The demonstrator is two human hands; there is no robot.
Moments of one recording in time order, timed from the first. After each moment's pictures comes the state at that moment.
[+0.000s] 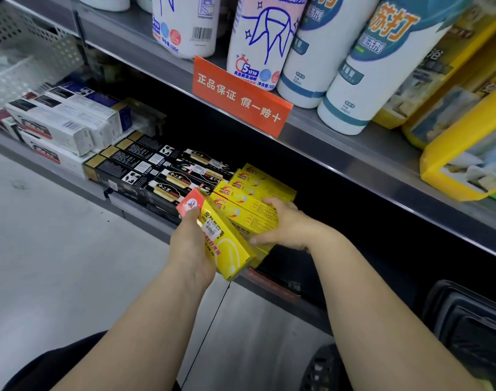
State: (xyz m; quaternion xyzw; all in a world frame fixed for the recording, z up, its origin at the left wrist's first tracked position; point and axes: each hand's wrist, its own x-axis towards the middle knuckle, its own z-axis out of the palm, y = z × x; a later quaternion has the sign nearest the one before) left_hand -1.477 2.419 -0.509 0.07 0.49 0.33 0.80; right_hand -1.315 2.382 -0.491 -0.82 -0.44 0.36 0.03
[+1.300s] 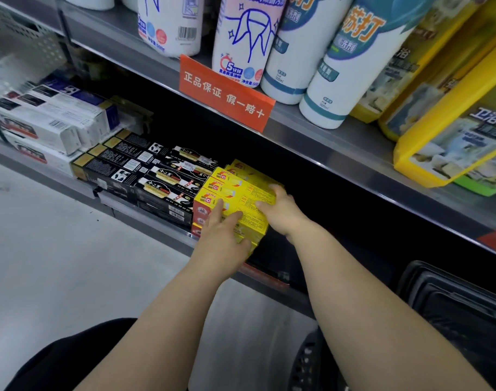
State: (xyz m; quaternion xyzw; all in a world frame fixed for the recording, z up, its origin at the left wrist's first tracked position) left_hand -1.463 2.394 -0.517 0.77 0.44 0.08 0.45; right_hand -1.308 2.386 -0.512 -0.86 -0.34 0.30 0.24
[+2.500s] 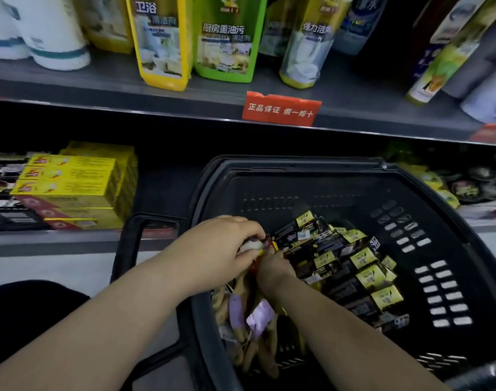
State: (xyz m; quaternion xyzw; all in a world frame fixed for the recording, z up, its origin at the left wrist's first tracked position) left_hand -1.391 2.187 -0.426 0.96 -0.03 -0.03 0.28; right_hand -1.288 2.058 -0.573 -0.93 -0.21 0.29 -0.11
